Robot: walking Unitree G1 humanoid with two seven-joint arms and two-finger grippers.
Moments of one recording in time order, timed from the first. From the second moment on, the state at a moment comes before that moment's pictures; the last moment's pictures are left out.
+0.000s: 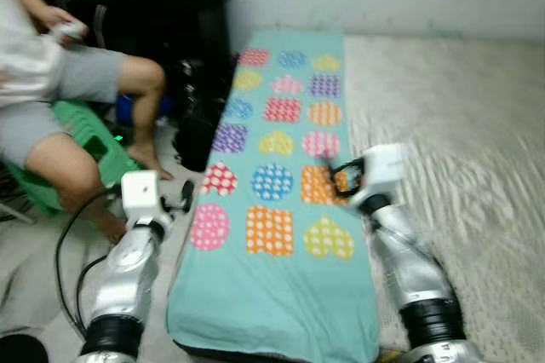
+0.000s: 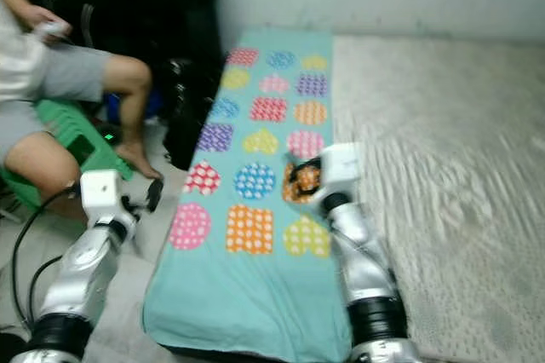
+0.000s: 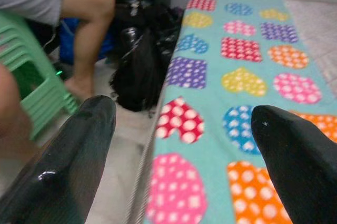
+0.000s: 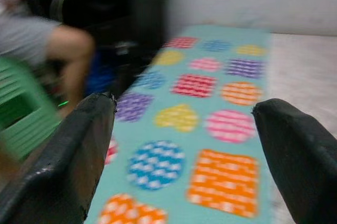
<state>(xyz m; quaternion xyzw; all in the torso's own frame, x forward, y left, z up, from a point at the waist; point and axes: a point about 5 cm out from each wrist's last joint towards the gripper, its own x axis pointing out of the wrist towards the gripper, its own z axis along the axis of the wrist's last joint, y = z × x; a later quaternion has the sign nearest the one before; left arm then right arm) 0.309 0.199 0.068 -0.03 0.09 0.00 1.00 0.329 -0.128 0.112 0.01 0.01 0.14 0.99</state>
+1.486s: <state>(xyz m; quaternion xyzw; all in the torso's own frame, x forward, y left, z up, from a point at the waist) 0.292 0.150 -0.011 -0.10 0.29 -0.01 0.95 0.302 -0.131 -0.001 -0.04 0.28 0.05 0.96</state>
